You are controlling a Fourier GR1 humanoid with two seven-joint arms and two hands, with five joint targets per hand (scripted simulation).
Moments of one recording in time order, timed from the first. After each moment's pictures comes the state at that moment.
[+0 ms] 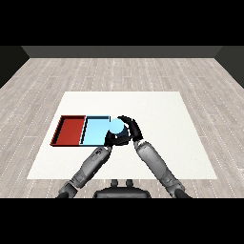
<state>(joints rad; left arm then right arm) -0.45 0.00 -0.51 -1.15 0.31 0.43 -0.28 -0.50 0.00 0.43 -1.51 0.13 -0.32 0.14</state>
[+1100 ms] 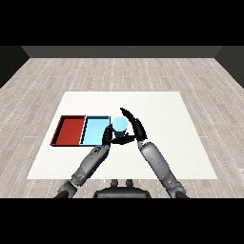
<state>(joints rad) -0.47 0.01 -0.46 -1.08 0.30 0.47 -0.36 -0.46 -0.01 0.37 -1.54 0.09 -0.24 0.13</state>
